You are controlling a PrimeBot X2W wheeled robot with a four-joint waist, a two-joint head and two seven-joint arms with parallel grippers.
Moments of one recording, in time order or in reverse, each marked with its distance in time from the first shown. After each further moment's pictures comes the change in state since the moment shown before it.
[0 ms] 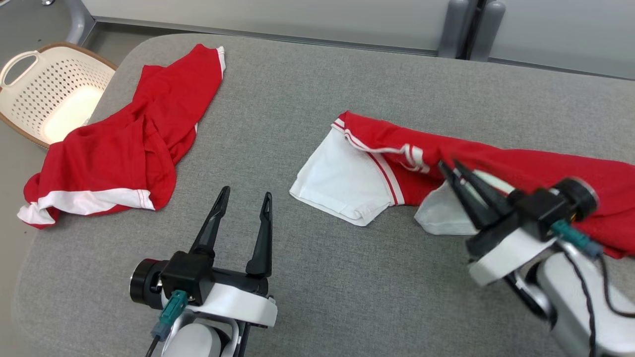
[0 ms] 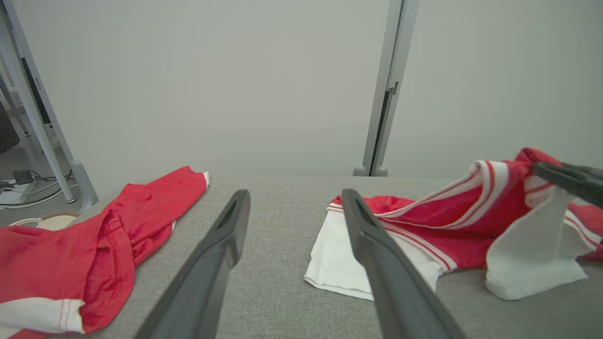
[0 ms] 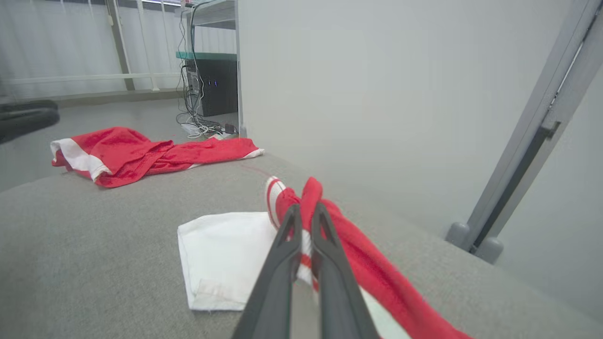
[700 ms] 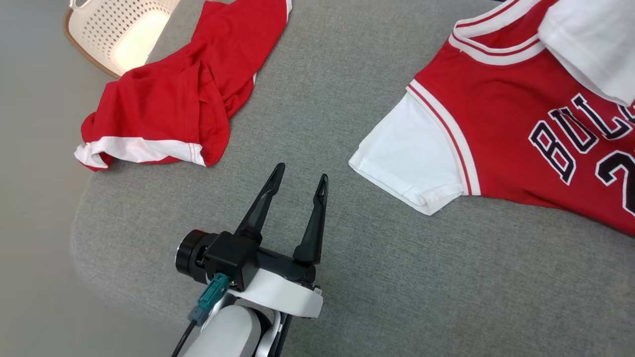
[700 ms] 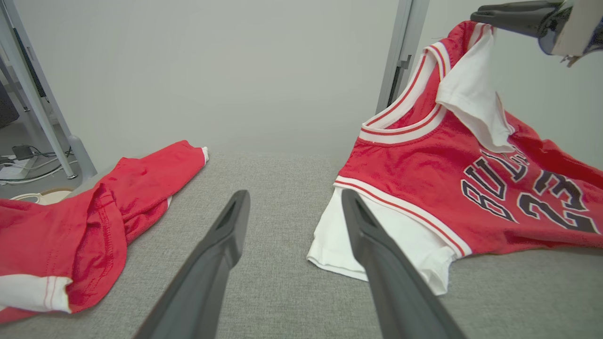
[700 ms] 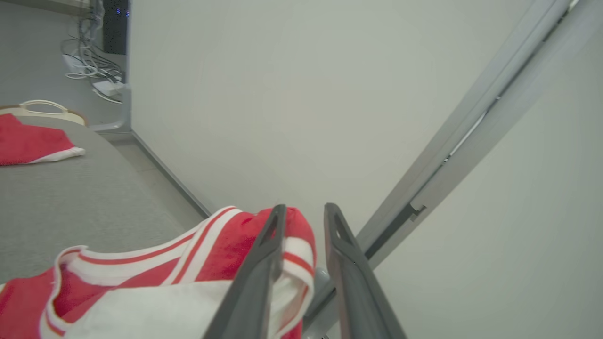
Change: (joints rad) left arm -0.112 0.000 -0.193 -0.034 -0.100 0.046 0.000; right arm -0.783 -0.382 0.212 0.242 0.151 0.000 0.277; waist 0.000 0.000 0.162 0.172
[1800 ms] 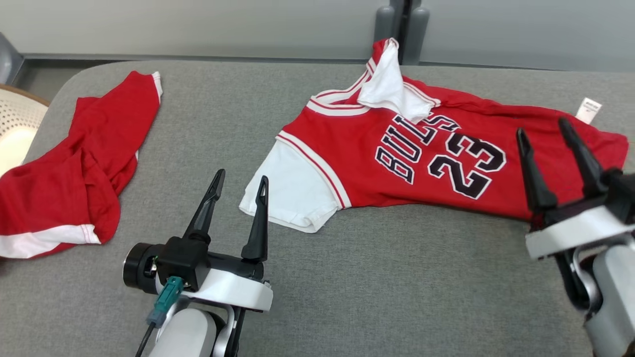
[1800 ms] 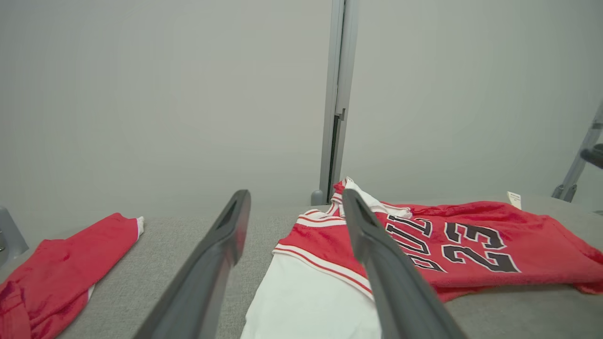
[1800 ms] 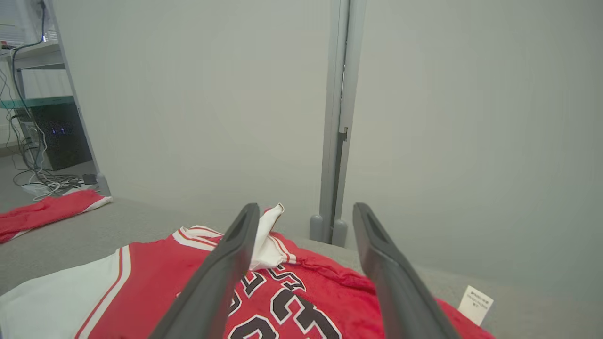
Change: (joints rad) left arm 0.061 -0.001 0.202 0.044 0.119 -0.054 0.000; right arm 0.764 0.382 -0.516 -0.167 -0.100 0.000 -0.311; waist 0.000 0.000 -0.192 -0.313
